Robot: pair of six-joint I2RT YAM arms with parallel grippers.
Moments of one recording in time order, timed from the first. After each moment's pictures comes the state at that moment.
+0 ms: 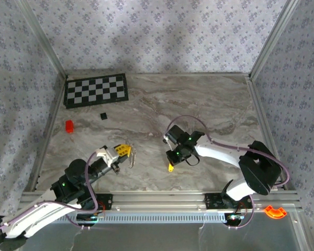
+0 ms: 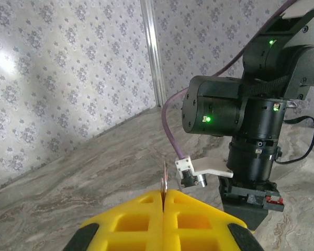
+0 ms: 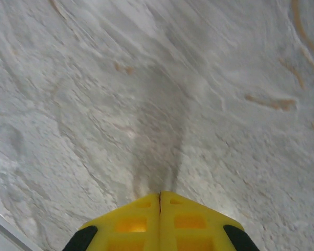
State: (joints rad) left arm -1.01 0.21 0.30 -0.04 -0.09 0.12; right arm 0.84 1.49 0.86 -0.63 -0.18 0.32
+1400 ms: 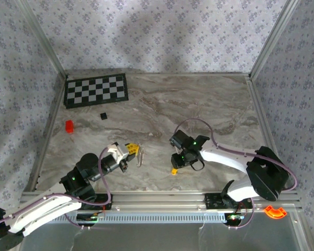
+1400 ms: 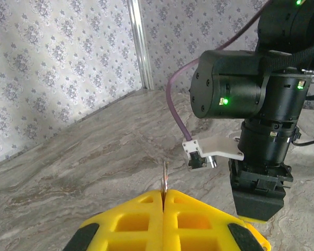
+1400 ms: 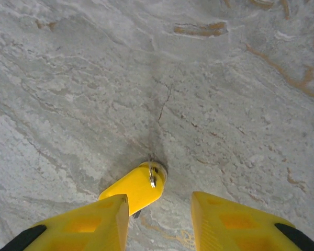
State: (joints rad) left arm -0.98 0.41 0.28 0.09 -0.01 0.10; right arm 0.85 1.40 0.76 -0.65 -0.09 0.46
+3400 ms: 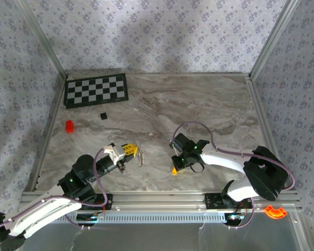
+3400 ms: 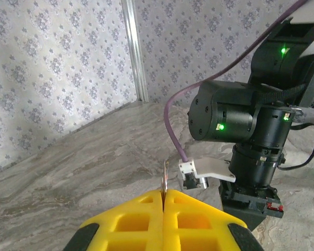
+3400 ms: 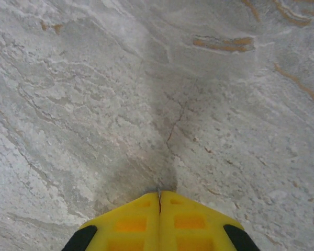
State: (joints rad) left arm -0.96 0.35 0.27 0.10 0.04 0.08; right arm 0.86 1.40 0.69 -0.51 -0.09 0.40
